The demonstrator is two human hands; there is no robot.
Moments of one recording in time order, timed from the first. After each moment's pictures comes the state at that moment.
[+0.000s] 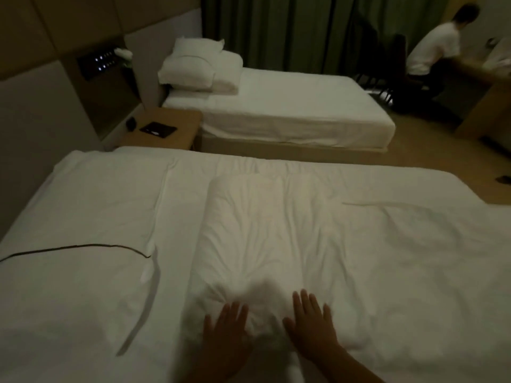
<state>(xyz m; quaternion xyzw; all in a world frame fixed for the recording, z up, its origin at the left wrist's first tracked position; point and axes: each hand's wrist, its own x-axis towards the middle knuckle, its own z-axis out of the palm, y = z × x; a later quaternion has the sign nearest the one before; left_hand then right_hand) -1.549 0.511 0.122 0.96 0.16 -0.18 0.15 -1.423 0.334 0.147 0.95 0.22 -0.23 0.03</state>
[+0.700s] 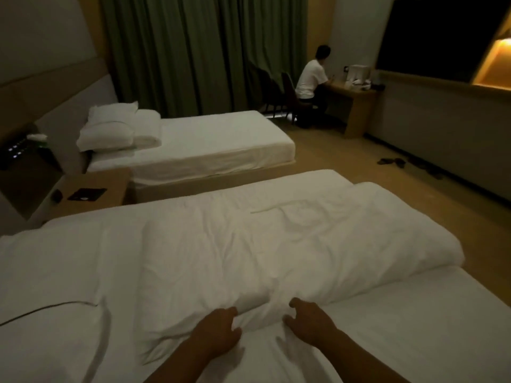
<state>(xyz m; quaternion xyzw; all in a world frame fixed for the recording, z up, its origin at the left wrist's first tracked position) -1.593 0.352 0.350 0.96 0.02 -0.20 0.20 -1.532 0.117 0.340 0.95 0.08 -0.24 -0.18</state>
